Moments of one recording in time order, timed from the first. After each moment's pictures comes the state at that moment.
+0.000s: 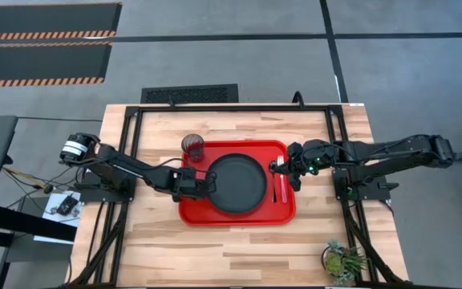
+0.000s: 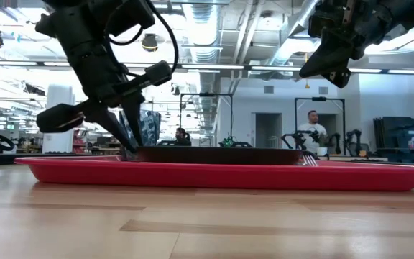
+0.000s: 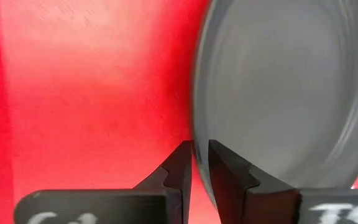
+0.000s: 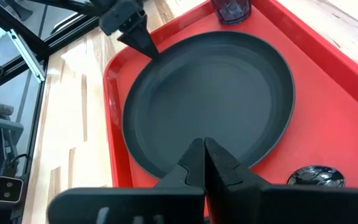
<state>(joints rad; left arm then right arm) -0.19 1.57 0.80 -0.31 -0.25 -1.84 -0.02 0.94 0.62 -0.25 -0.02 0.47</state>
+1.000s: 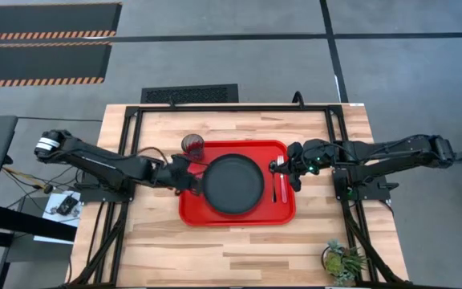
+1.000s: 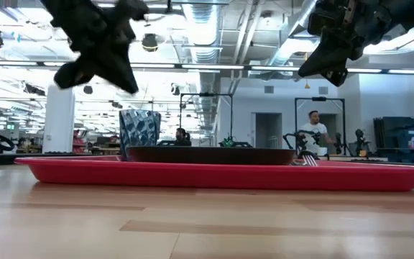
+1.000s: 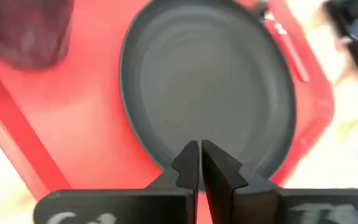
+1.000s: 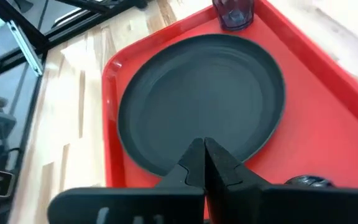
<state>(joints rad) -0.20 1.25 0.80 -0.46 -0.35 -1.23 -0.03 0.94 0.62 -0.24 -0.02 0.41</state>
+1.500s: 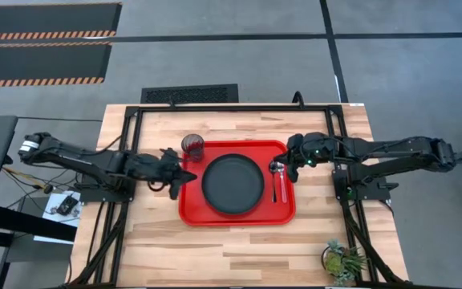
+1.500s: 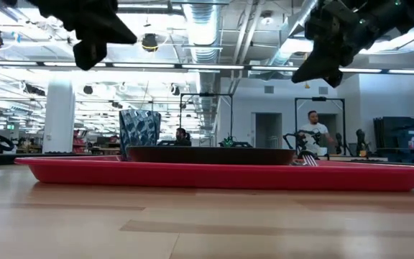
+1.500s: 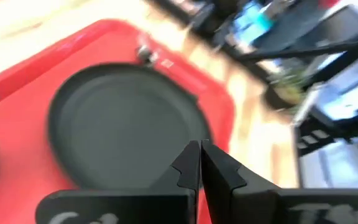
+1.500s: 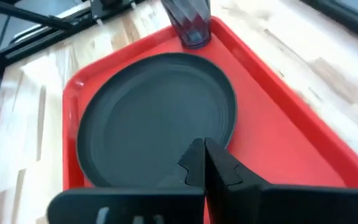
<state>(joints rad) -0.17 0.90 0.62 -0.18 -0.21 -0.69 -0.12 0.94 0.62 -0.23 0.04 0.35</state>
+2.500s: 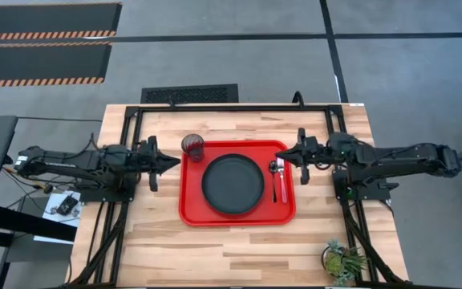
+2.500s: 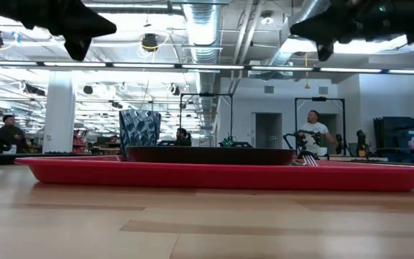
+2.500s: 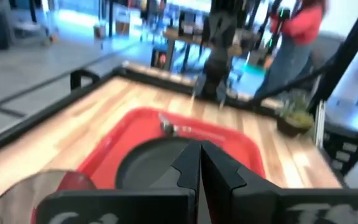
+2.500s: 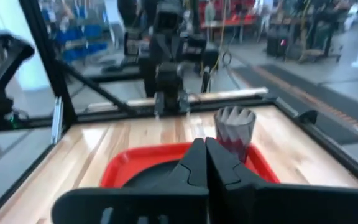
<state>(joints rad) -0.07 0.47 0.41 -0.09 -0.21 -0.26 -0.11 0.74 0.43 0.28 -0.07 0.08</state>
